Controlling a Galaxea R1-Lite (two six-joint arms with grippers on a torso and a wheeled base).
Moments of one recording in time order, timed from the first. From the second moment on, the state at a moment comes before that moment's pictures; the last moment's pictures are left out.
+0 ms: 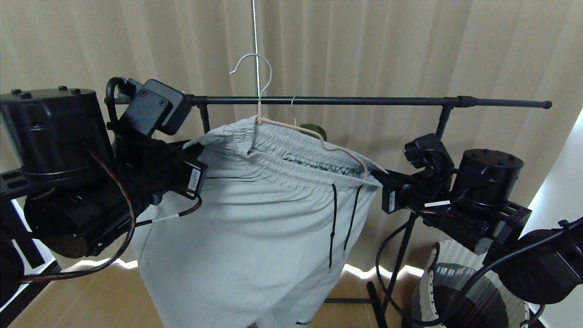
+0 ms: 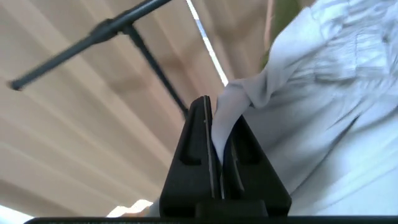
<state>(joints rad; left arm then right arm) -0.53 1.49 -0.81 -0.56 0.40 0.40 0.42 1.83 -0.69 -1.02 -0.10 -0.06</state>
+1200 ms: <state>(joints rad) -0.46 1.55 -0.69 -0.76 0.41 0.54 0.64 1.74 -0.59 -1.02 -0.10 -0.09</state>
